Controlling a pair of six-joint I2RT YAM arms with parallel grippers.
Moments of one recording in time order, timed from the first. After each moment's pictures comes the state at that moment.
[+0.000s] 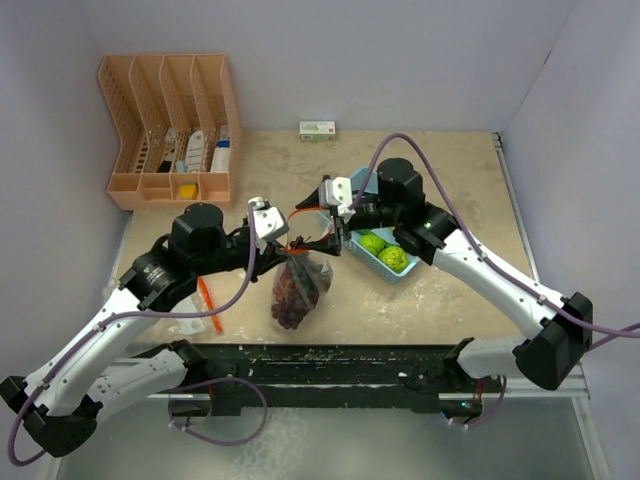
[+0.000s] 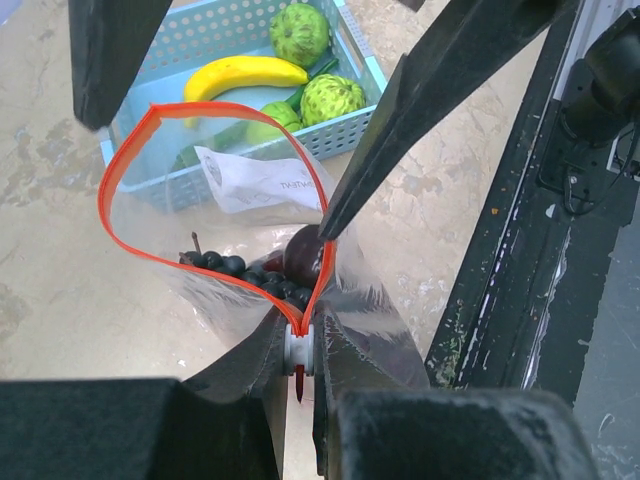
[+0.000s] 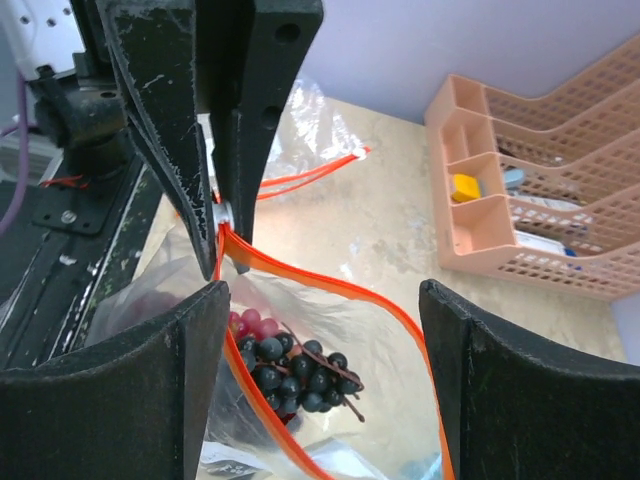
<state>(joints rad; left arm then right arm) -0.69 0.88 1.05 -0.57 0.38 0.17 0.71 1.31 1.21 -0.09 -0.82 -0.46</state>
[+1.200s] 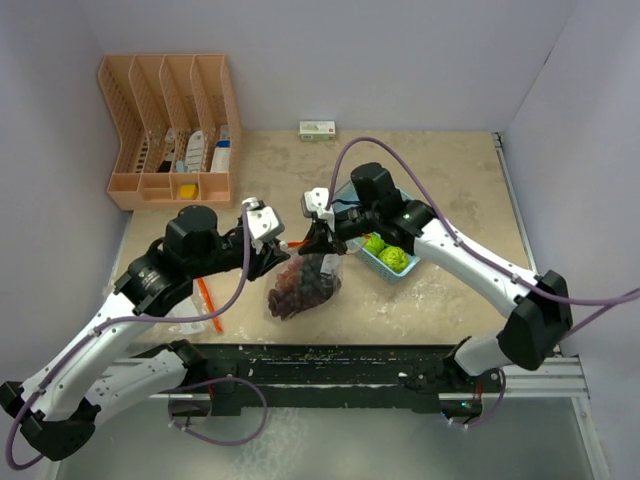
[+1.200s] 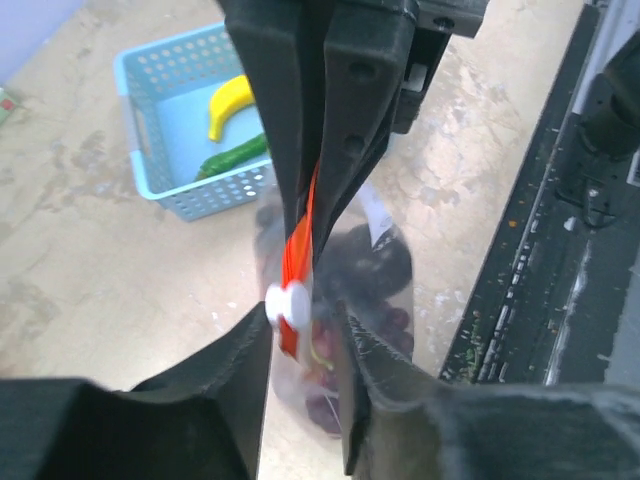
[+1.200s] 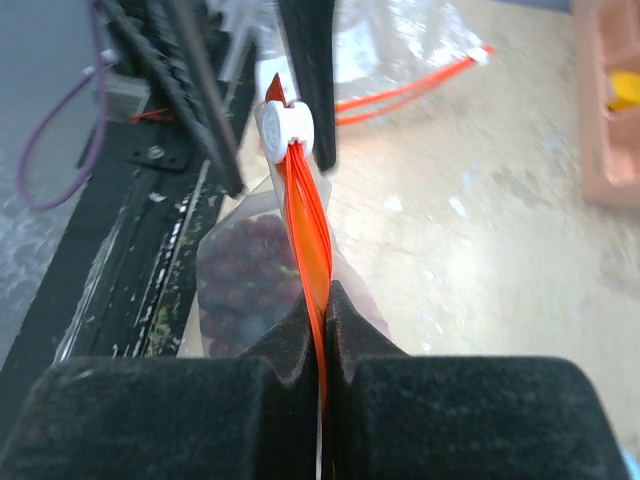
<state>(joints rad) -0.69 0.87 1.05 -0.56 0.36 0.19 0.72 1.50 1.32 -0.42 -0.98 -0.61</state>
